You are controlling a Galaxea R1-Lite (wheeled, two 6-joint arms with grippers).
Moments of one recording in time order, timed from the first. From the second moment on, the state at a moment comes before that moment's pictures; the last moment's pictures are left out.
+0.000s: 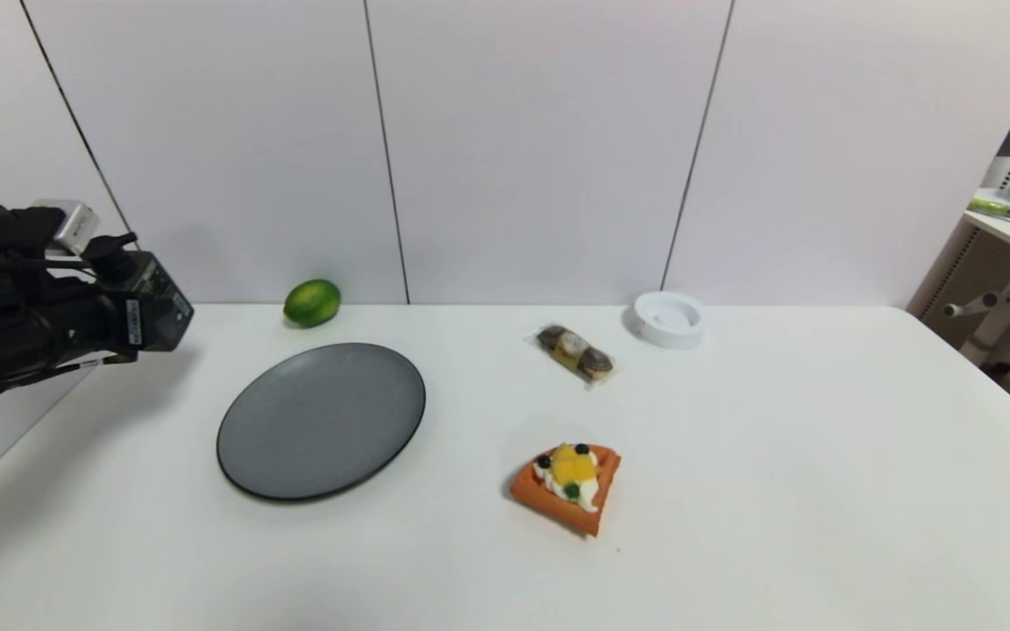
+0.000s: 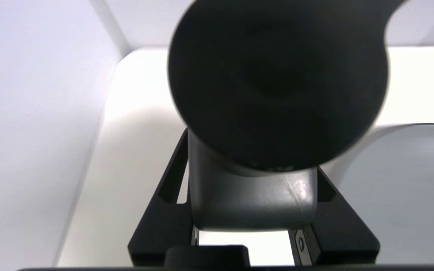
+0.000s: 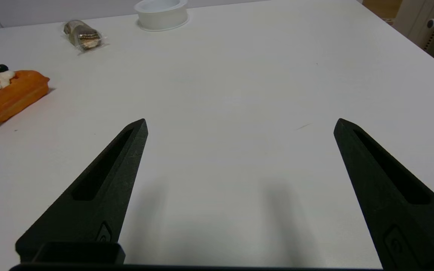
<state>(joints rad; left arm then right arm) 0.18 1.63 -0.86 -0.51 -0.13 0.12 0.00 0.00 -0.01 0.03 -0.05 0.08</state>
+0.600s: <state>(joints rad) -0.21 1.63 -0.88 -0.46 -0.14 0.12 0.00 0.00 -0.01 0.03 -0.05 0.08</state>
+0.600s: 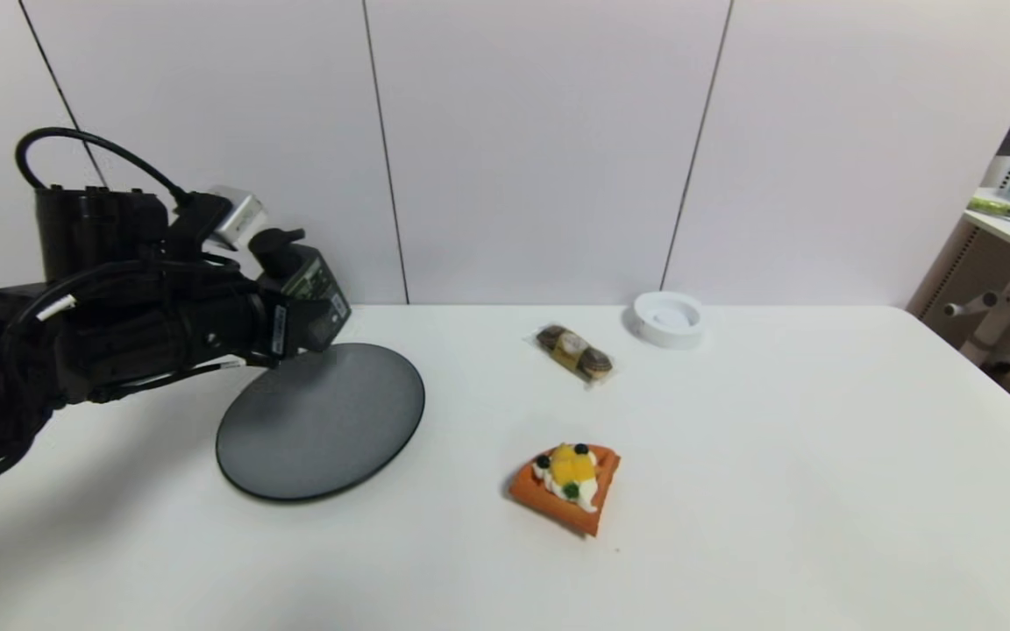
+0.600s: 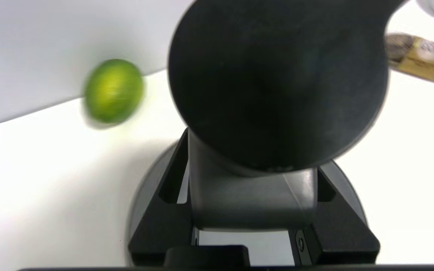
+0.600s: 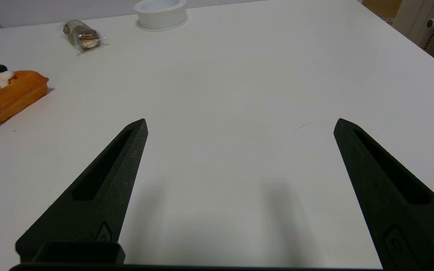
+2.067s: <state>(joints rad) -0.22 1.73 -0.94 -0.18 -0.13 0.08 0.00 0.00 -0.01 0.03 -0.05 0.08</state>
